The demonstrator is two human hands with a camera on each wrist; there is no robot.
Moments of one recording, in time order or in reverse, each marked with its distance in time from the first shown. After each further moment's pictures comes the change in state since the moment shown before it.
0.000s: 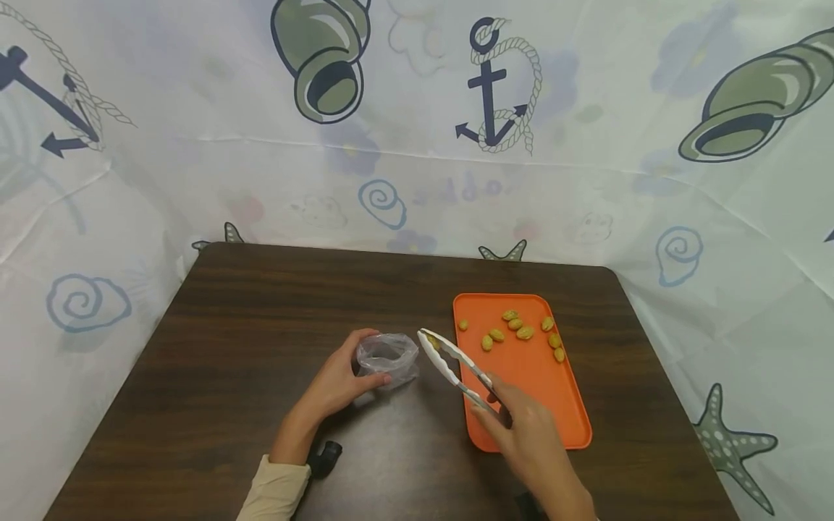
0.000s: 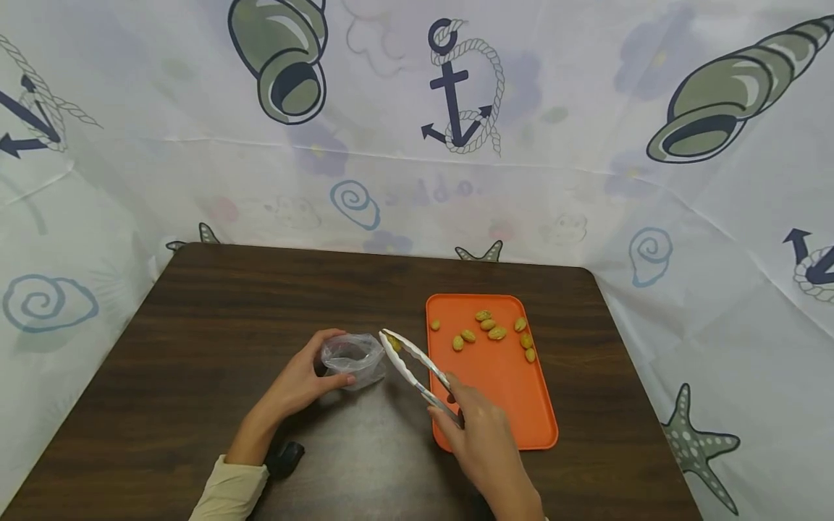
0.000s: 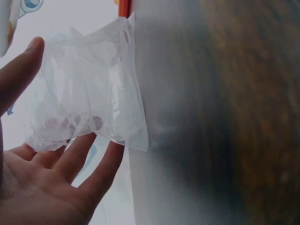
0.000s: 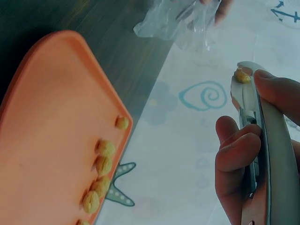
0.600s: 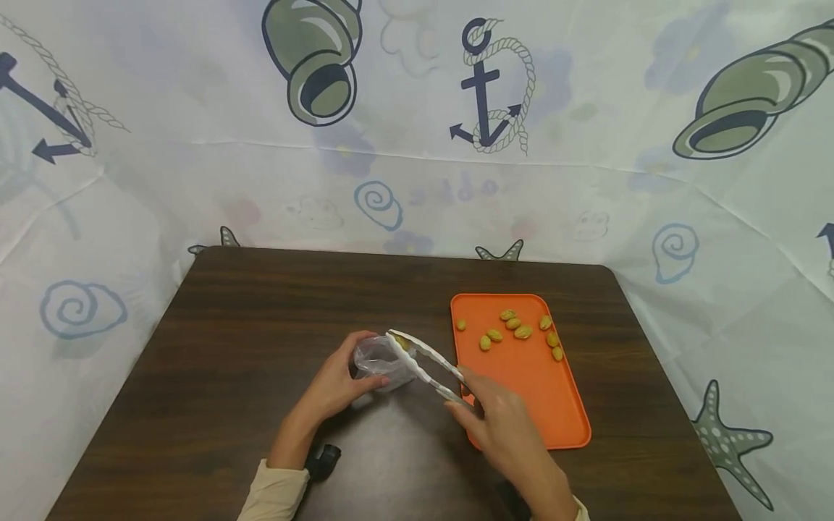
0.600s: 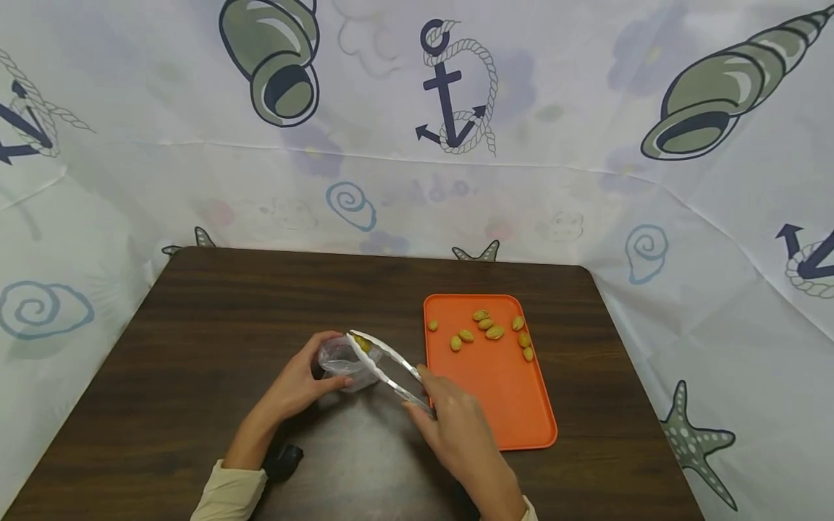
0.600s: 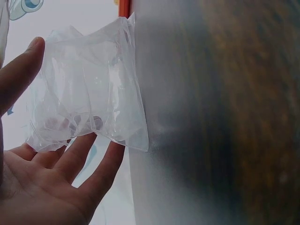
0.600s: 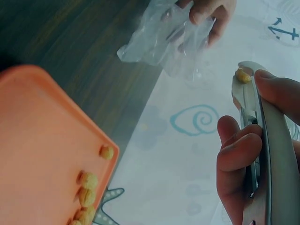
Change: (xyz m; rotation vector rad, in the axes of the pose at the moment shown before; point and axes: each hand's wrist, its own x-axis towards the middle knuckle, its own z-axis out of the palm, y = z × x) left_hand 0.001 0.001 0.001 -0.039 -0.002 0.026; right_hand 0.017 -0.016 0.013 -0.004 -0.030 -0.122
